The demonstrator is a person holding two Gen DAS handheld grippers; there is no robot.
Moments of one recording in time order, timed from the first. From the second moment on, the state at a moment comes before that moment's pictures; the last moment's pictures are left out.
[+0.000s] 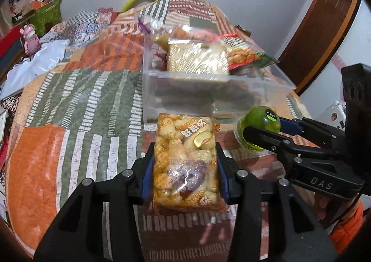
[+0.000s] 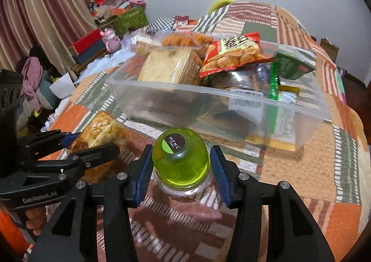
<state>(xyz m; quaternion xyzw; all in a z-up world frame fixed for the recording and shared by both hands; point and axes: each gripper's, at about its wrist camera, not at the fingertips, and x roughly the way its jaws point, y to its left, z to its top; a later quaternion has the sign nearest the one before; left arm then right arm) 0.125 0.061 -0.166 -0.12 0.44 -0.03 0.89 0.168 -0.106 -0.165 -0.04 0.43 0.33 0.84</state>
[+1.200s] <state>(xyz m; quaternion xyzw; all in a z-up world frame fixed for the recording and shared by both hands) 0.250 -0.007 -0.118 -0.06 0.39 -0.09 0.92 0.242 -0.163 -0.134 -0.01 0.37 0.25 0.89</state>
